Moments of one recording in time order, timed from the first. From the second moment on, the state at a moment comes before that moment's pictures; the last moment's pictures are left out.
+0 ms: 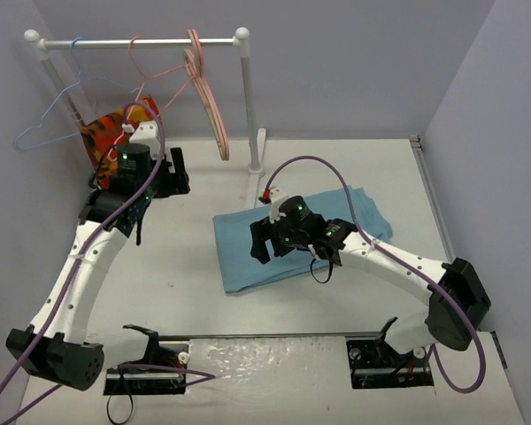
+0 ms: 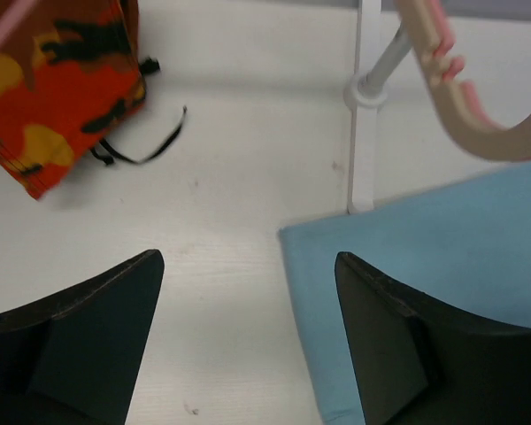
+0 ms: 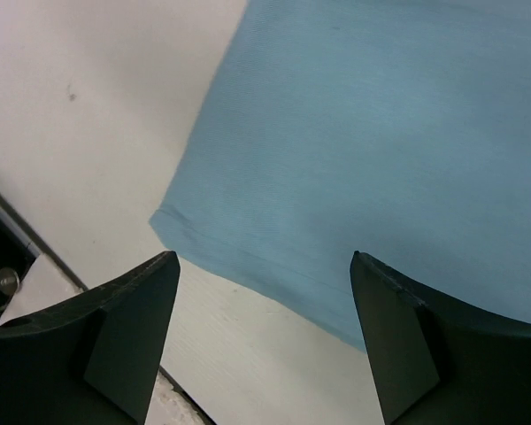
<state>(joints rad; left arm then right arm) -0.25 1.19 1.33 -0.65 -0.11 -0.27 0.84 1.42 1.00 -0.28 -0.11 0.31</state>
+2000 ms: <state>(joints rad) 0.18 1.66 1.70 -0.36 0.46 -0.09 0.73 1.26 0.87 -0.36 -0.10 0.36</state>
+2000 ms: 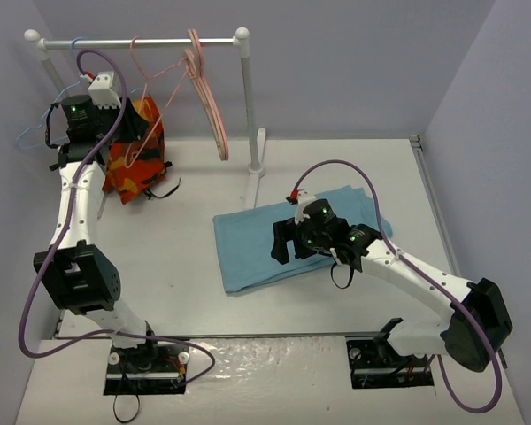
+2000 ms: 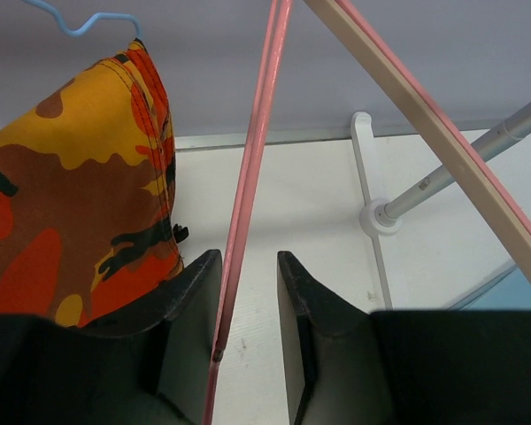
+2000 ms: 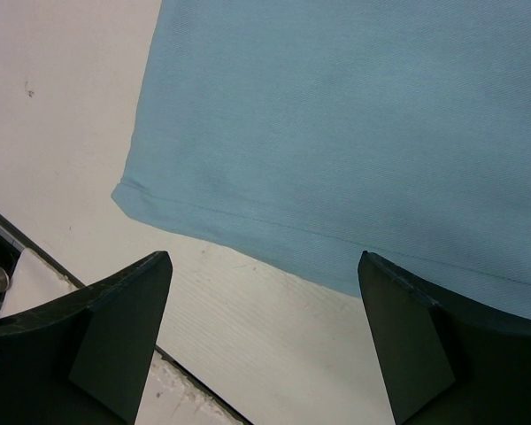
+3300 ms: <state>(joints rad) 0.17 1.40 1.81 -0.75 0.38 -0.09 0.73 1.31 0.87 -0.35 -0.13 0.36</state>
